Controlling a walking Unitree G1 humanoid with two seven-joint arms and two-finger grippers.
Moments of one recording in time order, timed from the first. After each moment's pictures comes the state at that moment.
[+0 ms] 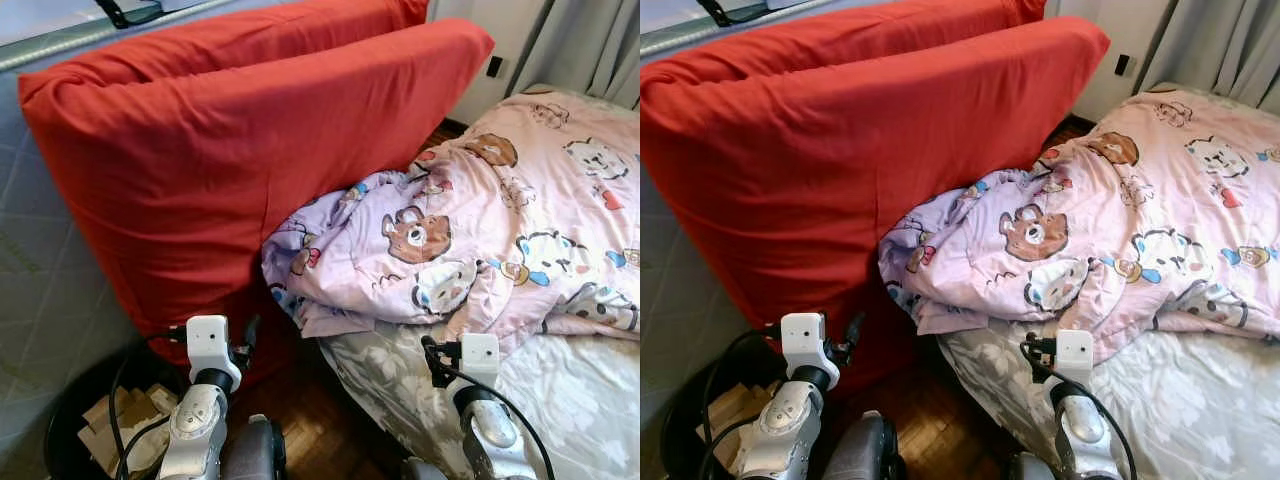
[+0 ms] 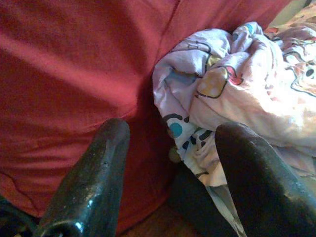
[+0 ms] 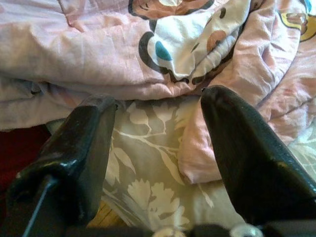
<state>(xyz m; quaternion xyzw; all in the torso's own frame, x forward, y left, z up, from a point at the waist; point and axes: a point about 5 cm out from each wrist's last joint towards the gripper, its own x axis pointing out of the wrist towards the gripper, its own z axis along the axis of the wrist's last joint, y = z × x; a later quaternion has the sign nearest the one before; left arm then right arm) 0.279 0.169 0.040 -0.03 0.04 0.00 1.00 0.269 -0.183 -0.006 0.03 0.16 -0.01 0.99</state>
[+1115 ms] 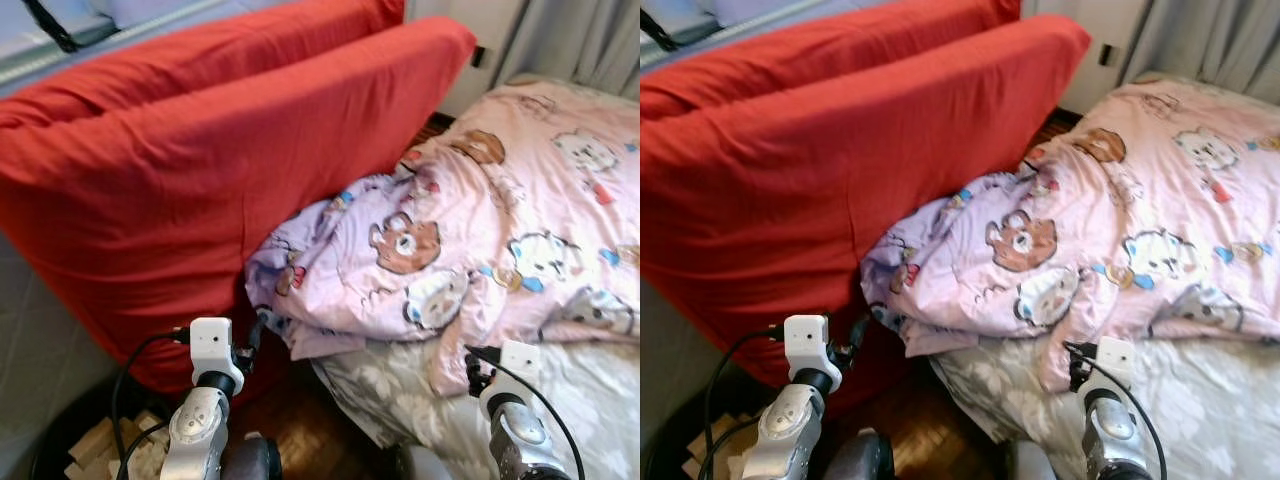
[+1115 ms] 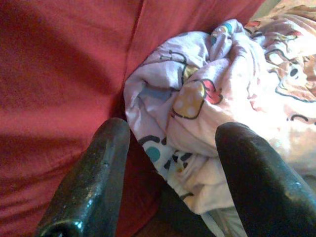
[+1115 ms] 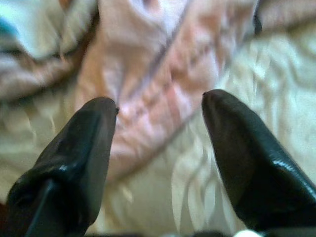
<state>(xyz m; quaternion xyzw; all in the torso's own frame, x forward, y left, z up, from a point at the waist) 0.273 0.165 0.043 -0.03 0.04 -0.02 1.00 0.261 -0.229 -0.021 0.07 0.26 -0.15 0.95</state>
